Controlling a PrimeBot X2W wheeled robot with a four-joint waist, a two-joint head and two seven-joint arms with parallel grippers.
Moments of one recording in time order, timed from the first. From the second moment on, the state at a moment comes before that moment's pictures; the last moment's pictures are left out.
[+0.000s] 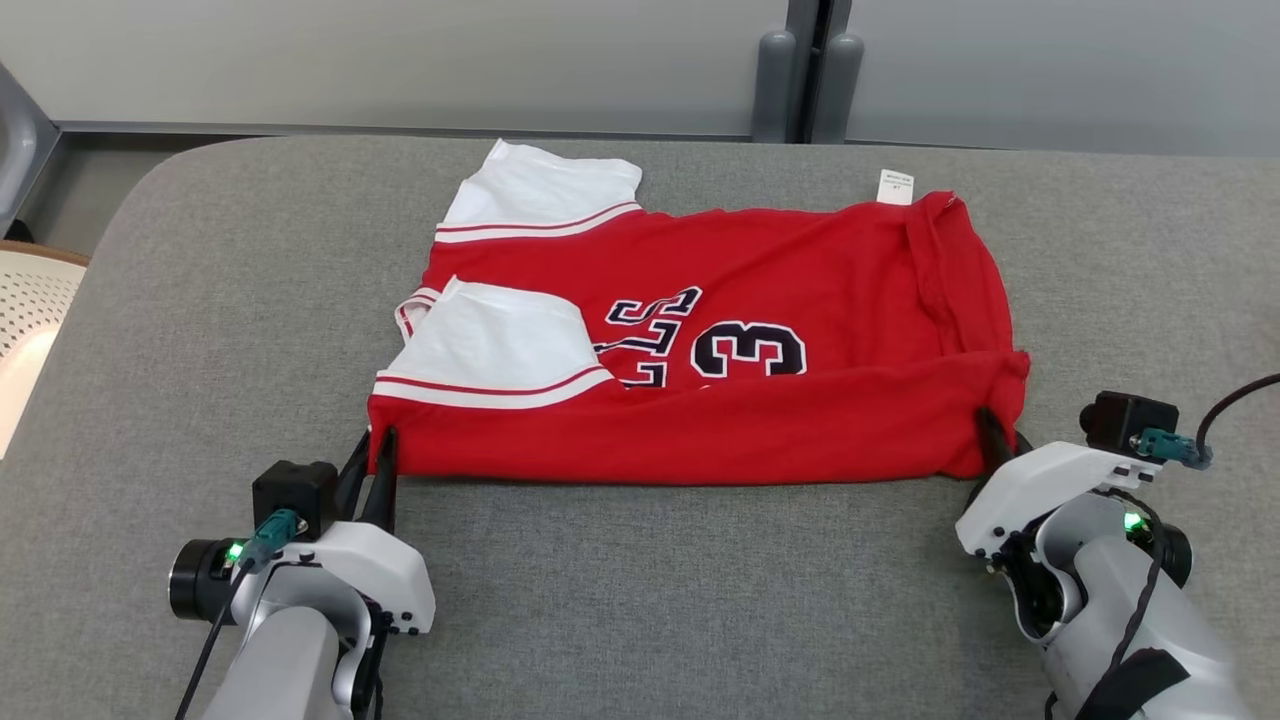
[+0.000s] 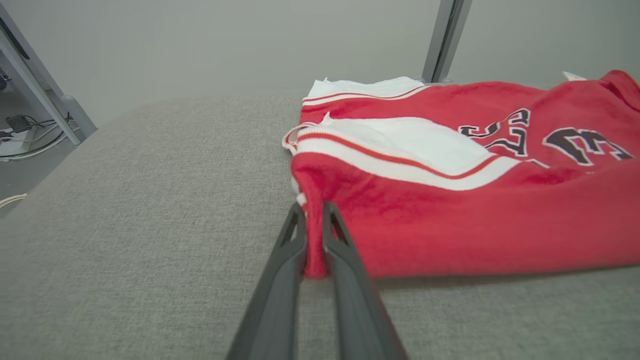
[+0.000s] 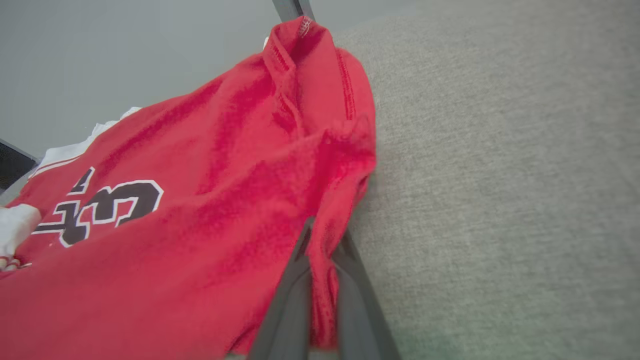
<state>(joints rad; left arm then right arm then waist) -0.39 0.10 -0.21 0.75 -0.24 0.00 -0.26 -0.59 -0.09 0.12 1.03 0.48 0.13 -0.07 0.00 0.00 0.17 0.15</state>
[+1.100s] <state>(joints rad) -0.02 0.25 -0.29 0.50 -0.24 -0.05 -0.01 -0.24 -0.23 0.33 0.76 0.74 0.13 0.06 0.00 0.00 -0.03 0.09</state>
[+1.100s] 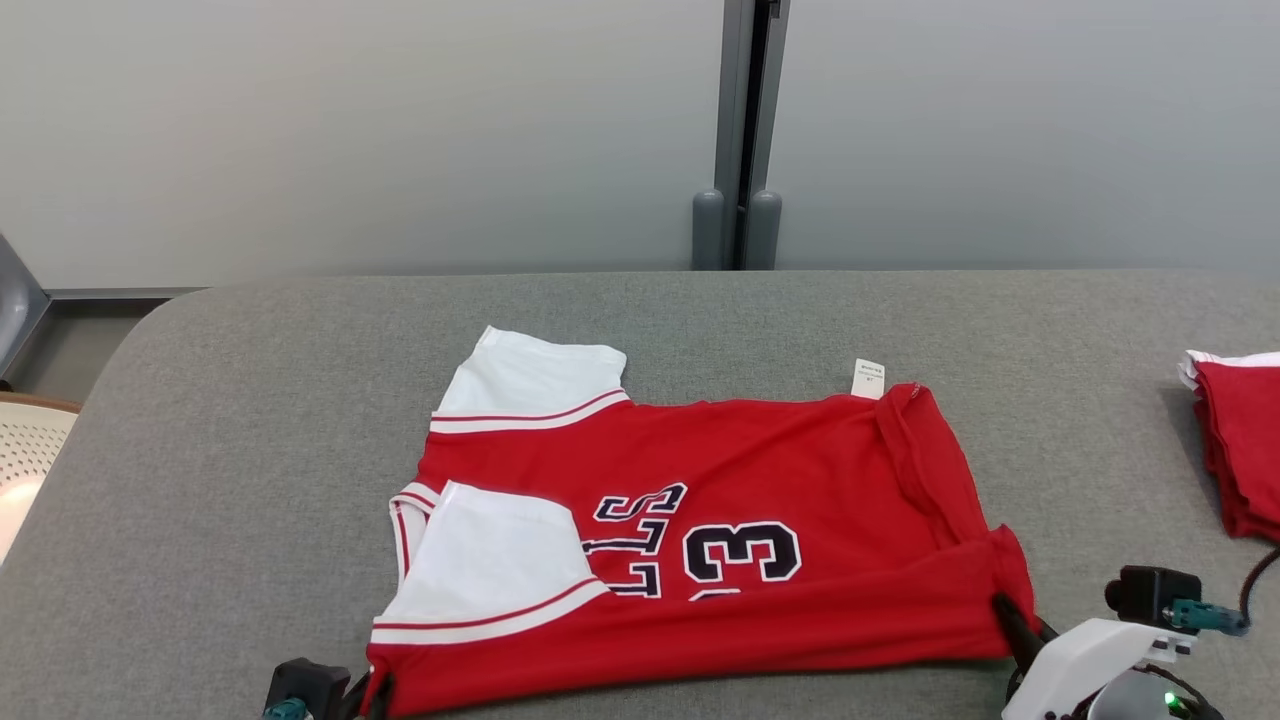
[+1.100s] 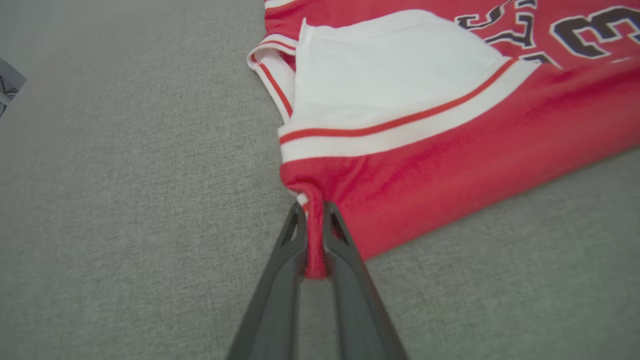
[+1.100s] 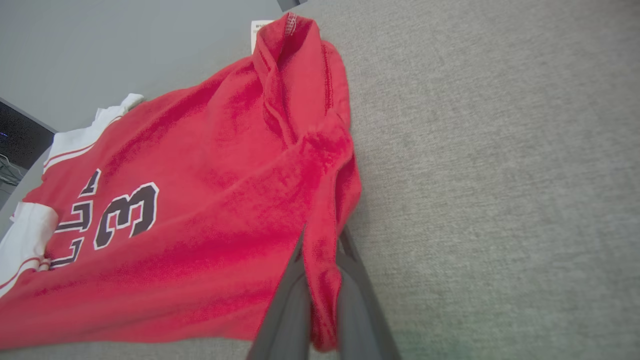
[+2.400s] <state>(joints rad) -0.68 0.37 -0.39 0.51 -0.24 -0.13 0.07 -0.38 -0.12 0.31 0.28 0.29 0.13 -0.21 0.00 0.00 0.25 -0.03</state>
